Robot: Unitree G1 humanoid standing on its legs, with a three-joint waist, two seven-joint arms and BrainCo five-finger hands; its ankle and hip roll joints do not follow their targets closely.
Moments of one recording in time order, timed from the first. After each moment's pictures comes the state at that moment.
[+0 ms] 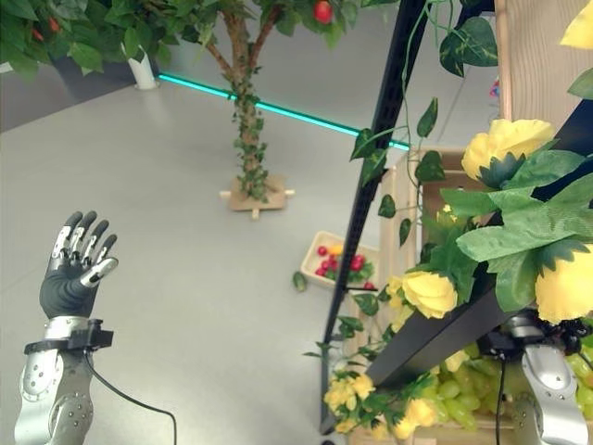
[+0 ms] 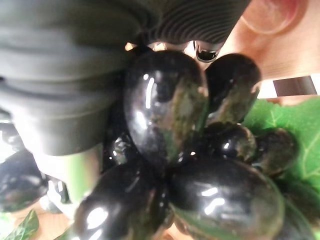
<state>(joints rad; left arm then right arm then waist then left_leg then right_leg) 0.20 0.40 0.25 -0.15 -0.64 -0.27 -0.11 0.22 -0.55 -0.31 -0.06 0.56 -0.11 0.17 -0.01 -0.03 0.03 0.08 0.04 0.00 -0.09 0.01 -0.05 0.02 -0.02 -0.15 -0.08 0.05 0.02</state>
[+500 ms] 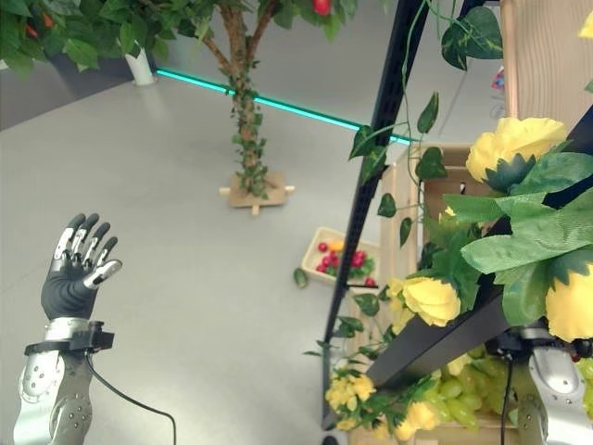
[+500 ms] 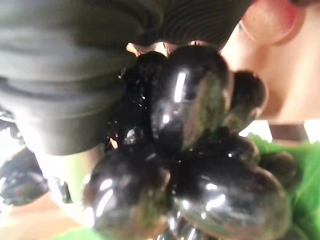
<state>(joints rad) 0.21 0.39 0.26 -0.15 -0.60 -0.26 -0.11 0.23 -0.53 -0.38 -0.06 0.52 -0.11 0.12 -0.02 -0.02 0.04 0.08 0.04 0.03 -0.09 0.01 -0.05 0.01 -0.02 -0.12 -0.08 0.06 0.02</state>
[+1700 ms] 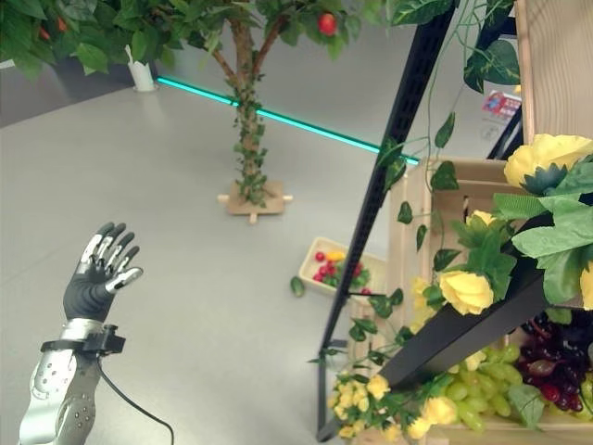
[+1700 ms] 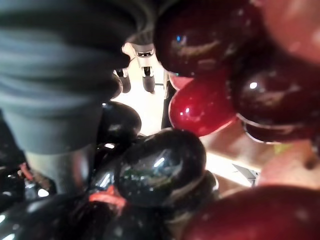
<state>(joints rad) 0.20 0.46 0.17 -0.08 -0.60 -0.25 -0.14 -0.04 -0.91 -0.27 0.76 0.13 -0.15 0.07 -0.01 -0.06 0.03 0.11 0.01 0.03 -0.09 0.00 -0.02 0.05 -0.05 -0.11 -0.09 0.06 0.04</state>
